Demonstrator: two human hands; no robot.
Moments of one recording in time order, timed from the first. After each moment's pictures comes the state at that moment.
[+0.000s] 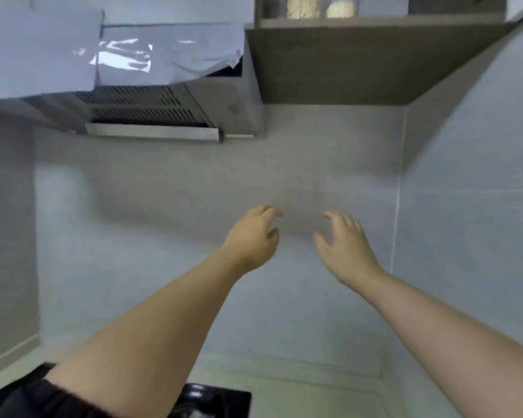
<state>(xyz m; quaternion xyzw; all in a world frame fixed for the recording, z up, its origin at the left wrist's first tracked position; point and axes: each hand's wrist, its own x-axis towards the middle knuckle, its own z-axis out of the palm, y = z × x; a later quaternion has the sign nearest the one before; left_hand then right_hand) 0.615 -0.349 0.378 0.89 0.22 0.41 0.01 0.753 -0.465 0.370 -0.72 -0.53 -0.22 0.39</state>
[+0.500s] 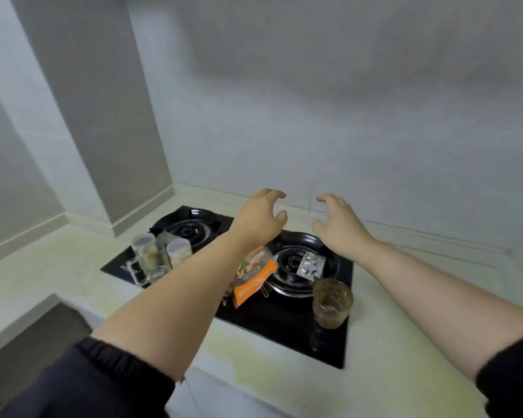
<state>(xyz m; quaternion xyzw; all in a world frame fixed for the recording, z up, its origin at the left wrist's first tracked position) 0.416 -0.286 0.154 0.85 0.42 0.28 0.14 0.573 -0.354 0.152 -0.72 -0.61 0.11 0.31</state>
